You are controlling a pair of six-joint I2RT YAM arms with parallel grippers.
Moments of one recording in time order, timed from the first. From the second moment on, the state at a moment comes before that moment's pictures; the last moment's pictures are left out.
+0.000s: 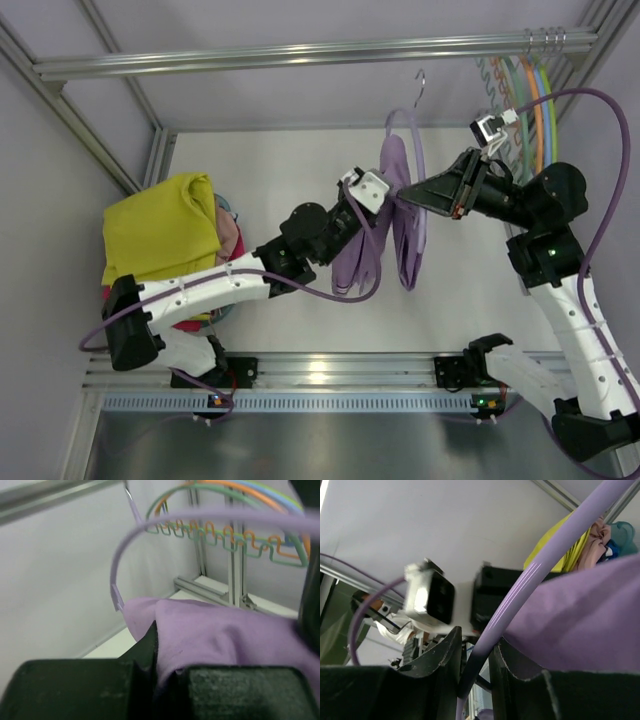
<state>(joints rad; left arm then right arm) -1.13 1.39 1.15 0.50 -0.38 0.32 0.29 0.89 1.15 -0.01 -0.90 1.19</state>
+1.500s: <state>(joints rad) -0.40 0.88 1.51 0.19 -0.38 0.27 0.29 0.77 0.97 -0.48 -0.89 0.63</state>
